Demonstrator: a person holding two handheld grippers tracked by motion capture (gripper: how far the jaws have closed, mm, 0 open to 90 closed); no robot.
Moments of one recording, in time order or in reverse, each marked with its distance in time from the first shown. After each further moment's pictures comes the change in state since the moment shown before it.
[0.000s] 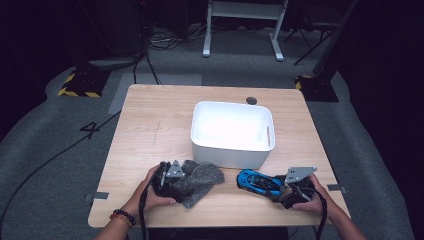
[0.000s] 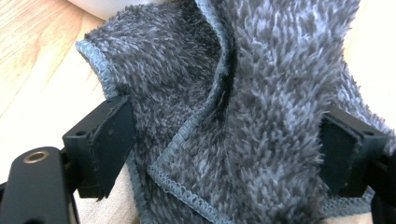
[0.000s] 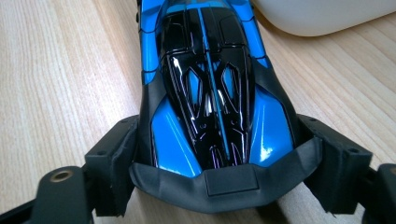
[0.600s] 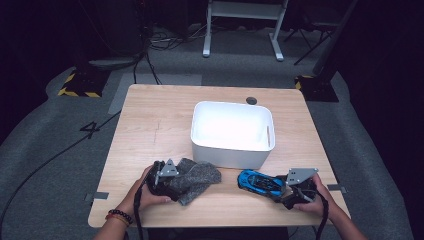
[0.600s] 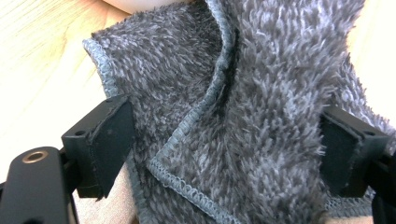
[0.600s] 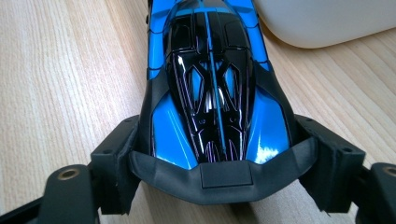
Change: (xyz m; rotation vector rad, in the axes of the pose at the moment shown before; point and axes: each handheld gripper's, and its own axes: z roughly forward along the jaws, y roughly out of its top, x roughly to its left) left arm 0.010 -0.010 -0.004 -0.037 0.003 -0.019; right arm 0.005 0.006 -0.009 0.015 -0.022 -0.067
